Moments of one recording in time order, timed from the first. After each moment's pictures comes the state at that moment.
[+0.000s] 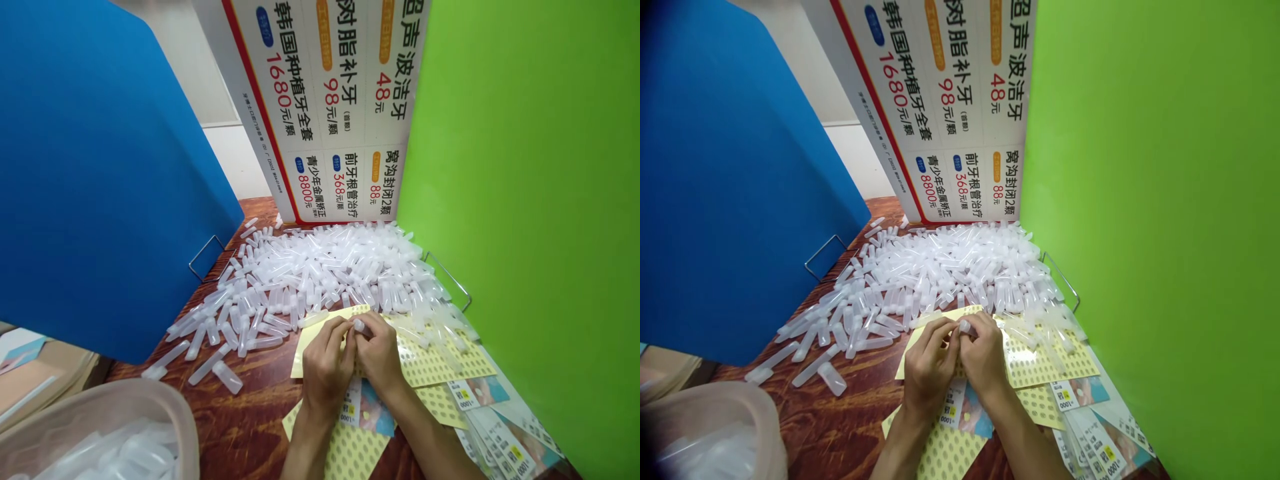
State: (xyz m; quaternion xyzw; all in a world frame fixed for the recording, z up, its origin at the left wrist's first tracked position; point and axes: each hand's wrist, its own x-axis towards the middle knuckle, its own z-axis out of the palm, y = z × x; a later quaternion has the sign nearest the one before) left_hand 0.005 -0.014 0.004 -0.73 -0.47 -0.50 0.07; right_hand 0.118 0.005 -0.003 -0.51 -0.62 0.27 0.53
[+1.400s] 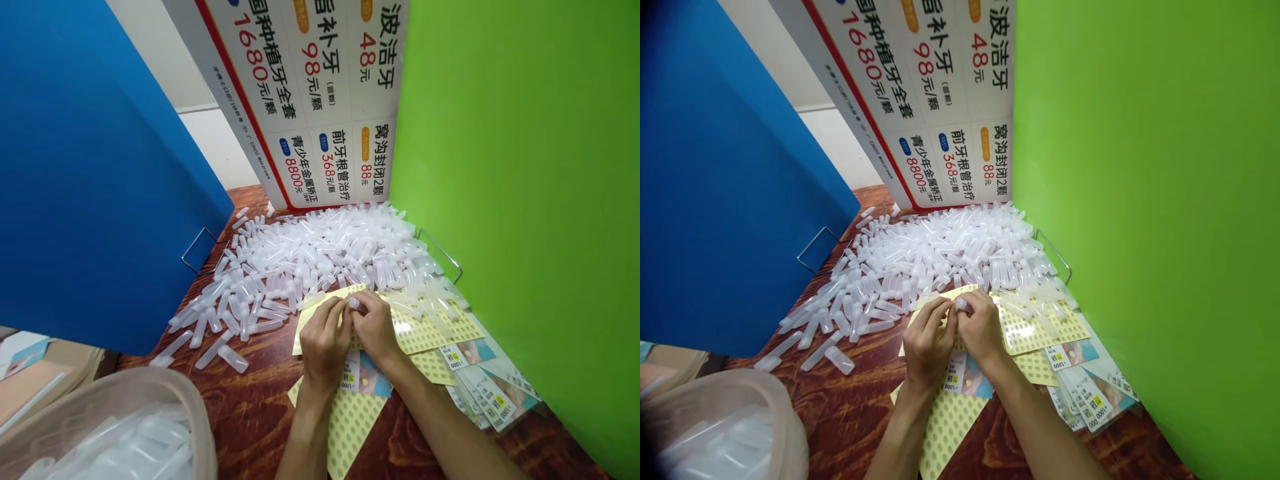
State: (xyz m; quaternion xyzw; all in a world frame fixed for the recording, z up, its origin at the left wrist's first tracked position) left_hand 0.005 -0.013 0.007 -0.73 -0.46 -0.48 0.14; right_hand 0.119 0.007 0.000 -0.51 -0.64 0.24 0.53
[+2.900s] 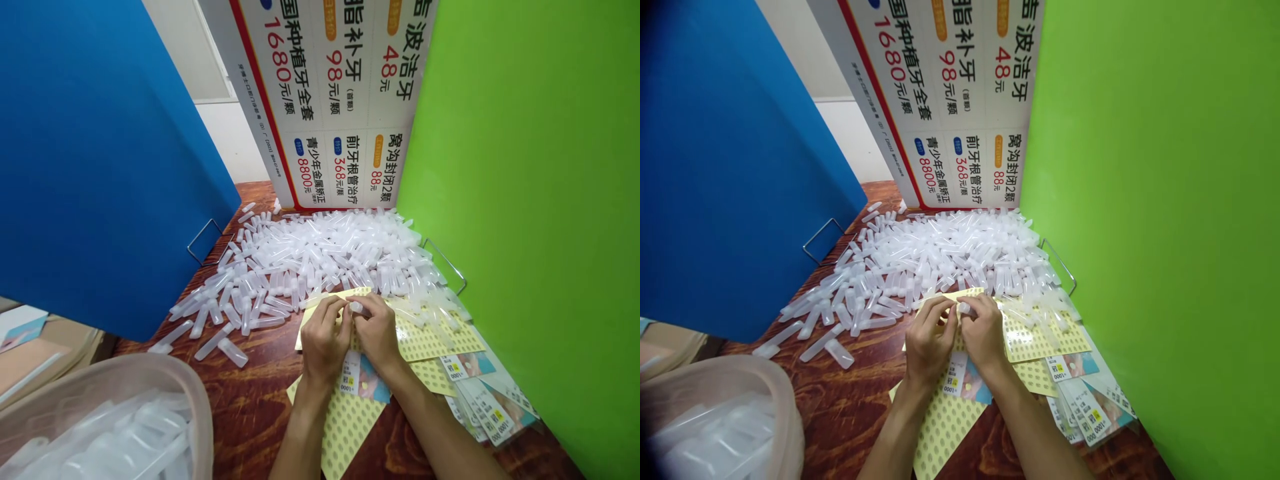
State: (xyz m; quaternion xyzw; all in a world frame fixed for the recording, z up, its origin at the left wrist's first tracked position) left_hand 0.003 -0.012 0.005 -0.70 -0.50 -0.51 0.04; right_hand 0.117 0.004 -0.003 -0.52 -0.62 0.25 0.53
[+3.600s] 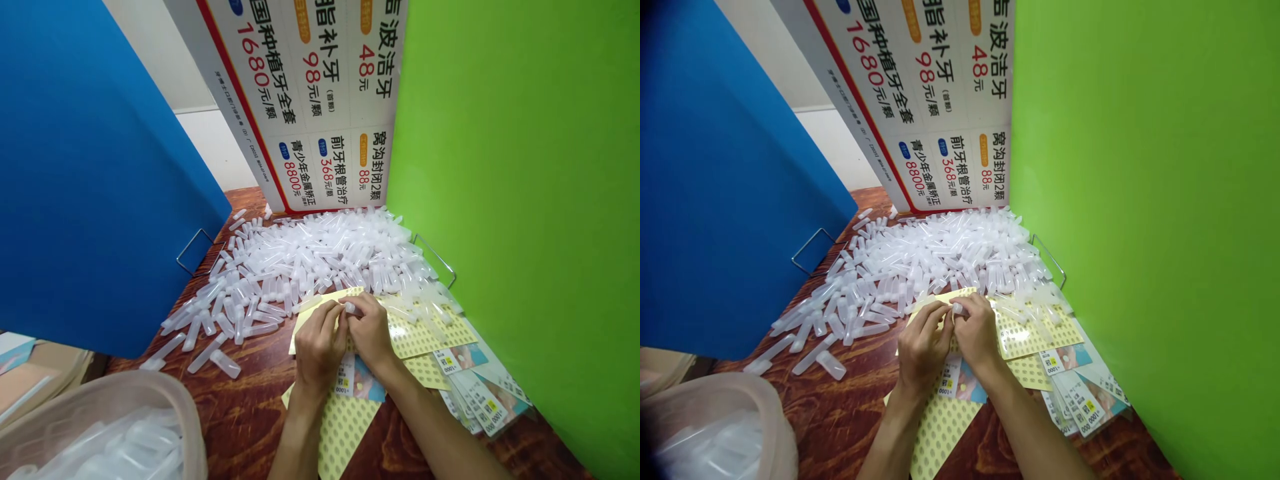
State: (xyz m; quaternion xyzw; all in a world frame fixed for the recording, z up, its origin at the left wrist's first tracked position) left_hand 0.002 -0.012 0.007 -0.75 -0.46 -0.45 0.14; right_hand 0.118 0.005 -0.001 -0.53 -0.62 0.24 0.52
